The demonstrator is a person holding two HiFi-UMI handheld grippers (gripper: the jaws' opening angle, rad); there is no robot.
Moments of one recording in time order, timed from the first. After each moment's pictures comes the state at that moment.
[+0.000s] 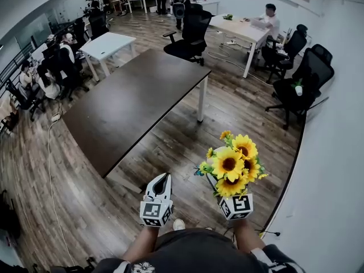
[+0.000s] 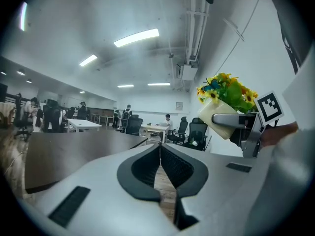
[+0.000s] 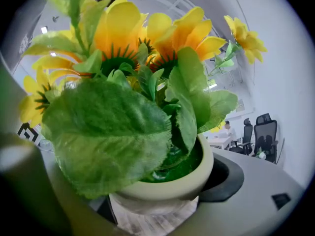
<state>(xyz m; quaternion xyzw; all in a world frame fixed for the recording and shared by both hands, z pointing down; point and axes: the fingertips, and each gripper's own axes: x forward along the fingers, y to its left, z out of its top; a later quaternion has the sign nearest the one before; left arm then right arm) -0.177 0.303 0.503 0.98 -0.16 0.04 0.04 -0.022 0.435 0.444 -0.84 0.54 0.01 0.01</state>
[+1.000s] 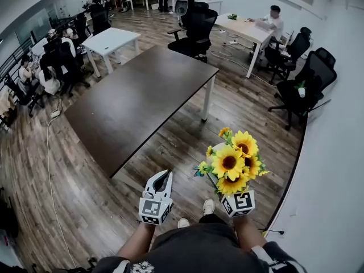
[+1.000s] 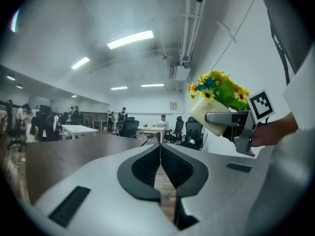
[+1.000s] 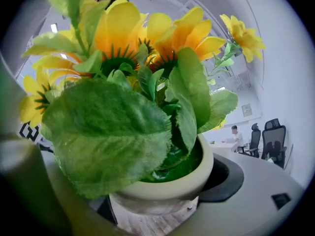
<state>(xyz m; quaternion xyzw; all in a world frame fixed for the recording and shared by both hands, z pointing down) -0.212 0.241 0.494 0.99 -0.13 0.04 0.00 -0.063 0.361 0.437 -0.83 0.56 0.03 -0.01</state>
